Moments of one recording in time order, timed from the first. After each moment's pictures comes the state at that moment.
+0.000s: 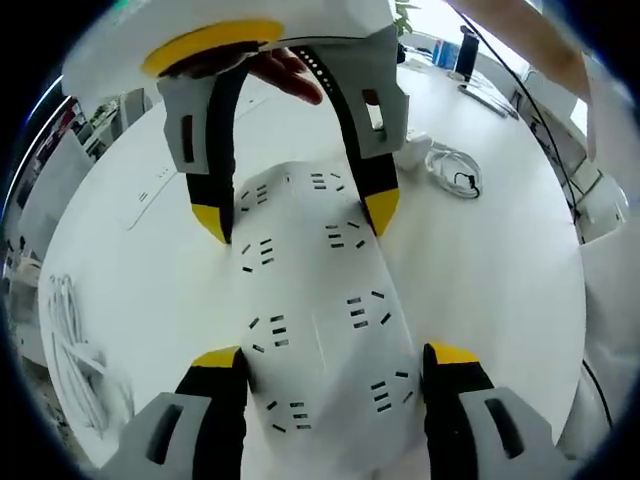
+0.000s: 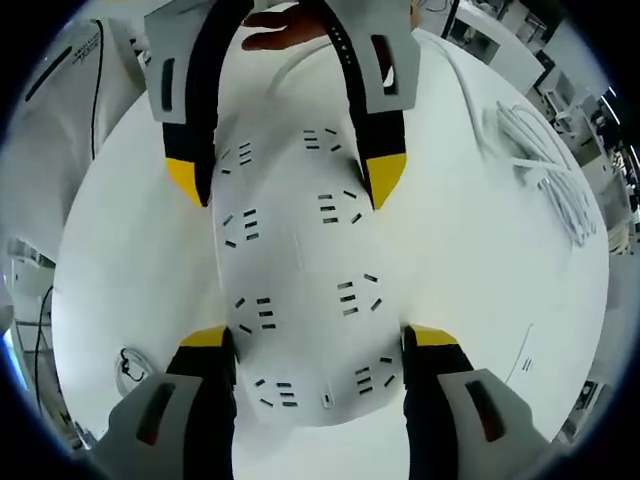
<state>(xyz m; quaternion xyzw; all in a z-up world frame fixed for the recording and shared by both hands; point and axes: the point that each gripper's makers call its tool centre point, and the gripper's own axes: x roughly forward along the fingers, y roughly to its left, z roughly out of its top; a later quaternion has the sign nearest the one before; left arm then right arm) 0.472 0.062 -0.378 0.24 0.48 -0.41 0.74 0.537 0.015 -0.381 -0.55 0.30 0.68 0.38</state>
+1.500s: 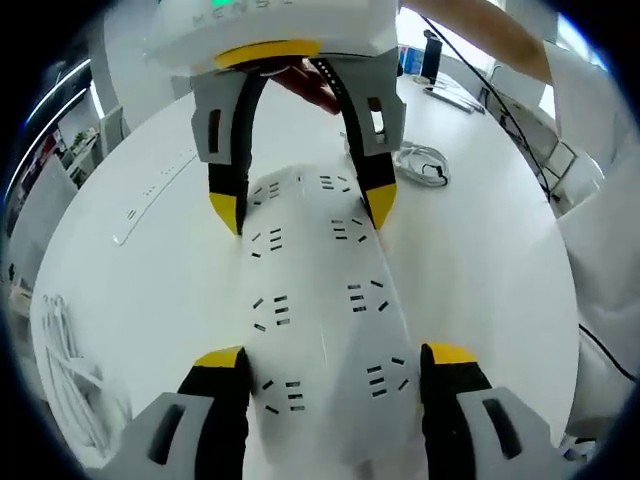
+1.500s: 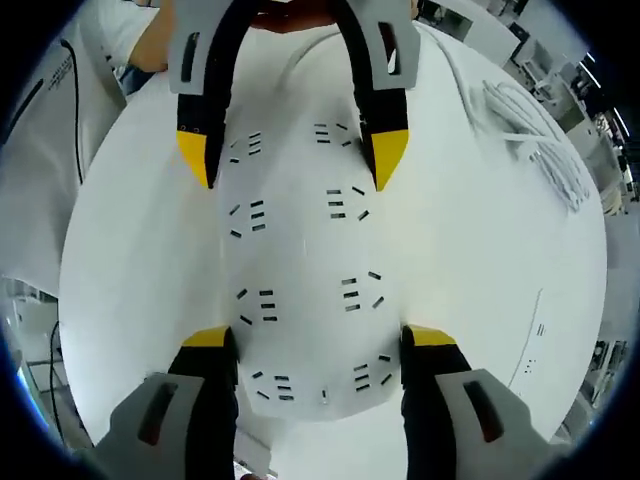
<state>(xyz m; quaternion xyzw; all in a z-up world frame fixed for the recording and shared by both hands) 0.463 0.071 -0.373 0.25 0.44 -0.47 0.72 0.524 0.005 -0.378 -0.54 0.33 0.65 0.42</state>
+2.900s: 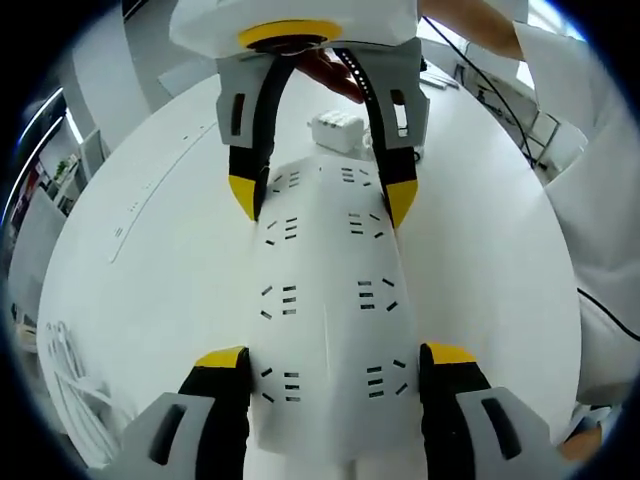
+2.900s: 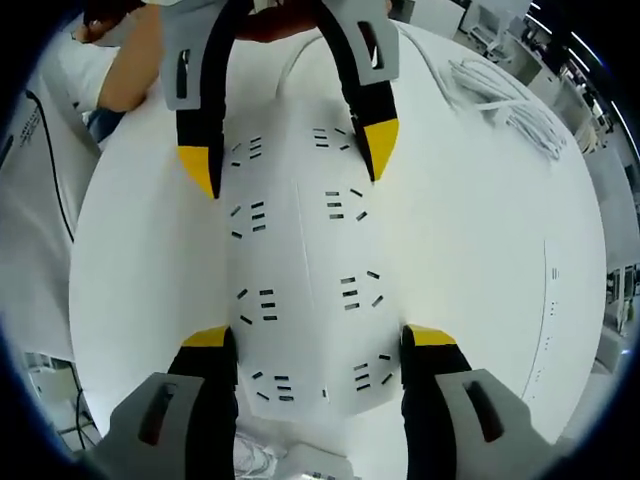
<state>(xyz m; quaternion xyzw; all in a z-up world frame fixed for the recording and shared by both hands) 0.450 0.078 -0.376 0.30 0.43 -0.50 0.69 0.490 -0.003 -0.378 -0.49 0.38 0.60 0.50</state>
